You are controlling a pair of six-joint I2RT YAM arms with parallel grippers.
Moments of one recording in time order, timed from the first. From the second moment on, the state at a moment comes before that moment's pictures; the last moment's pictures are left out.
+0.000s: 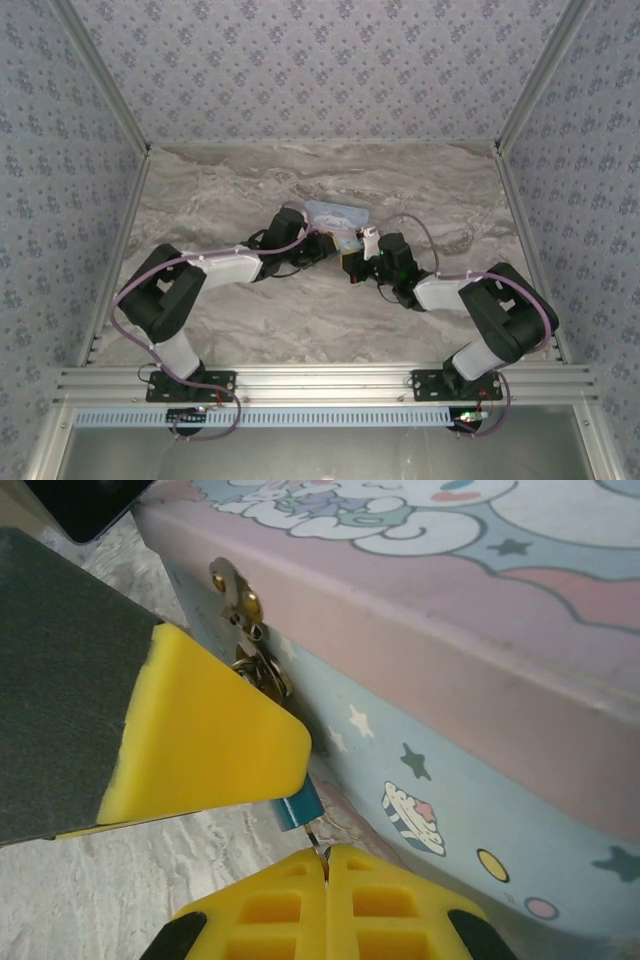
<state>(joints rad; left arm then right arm) -0.71 1.72 0.89 0.20 0.34 -1.07 0.57 1.55 0.47 0.60 -0.29 0.38</state>
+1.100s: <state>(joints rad) -0.67 1.83 0.81 0.45 0.41 -1.24 0.60 1.67 0.47 0.66 -0.25 0.69</state>
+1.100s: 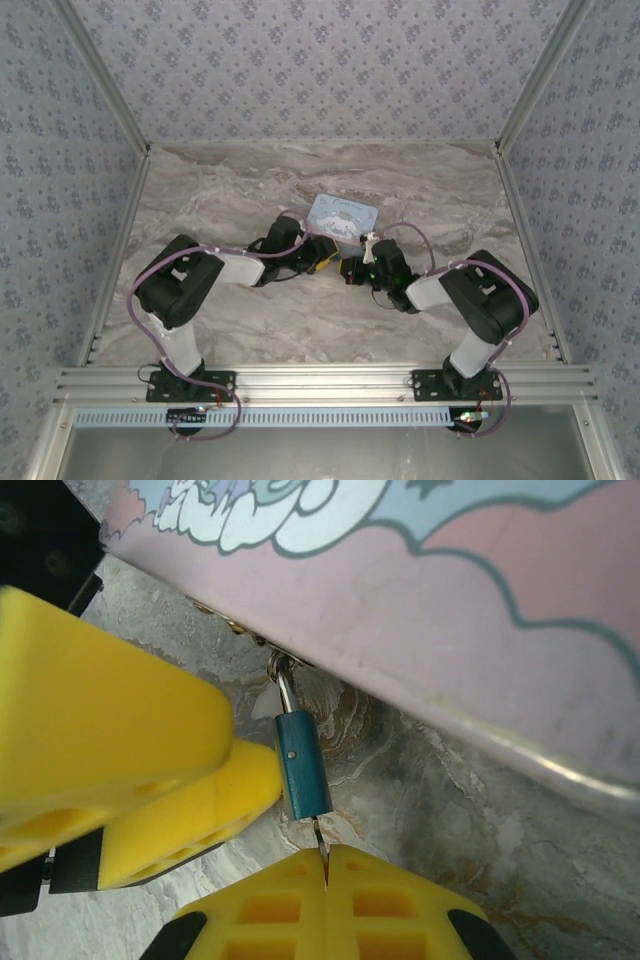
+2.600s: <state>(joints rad) -0.68 1.88 0.77 0.59 0.40 -1.39 0.59 1.64 0.51 0.59 -0.31 1.01</state>
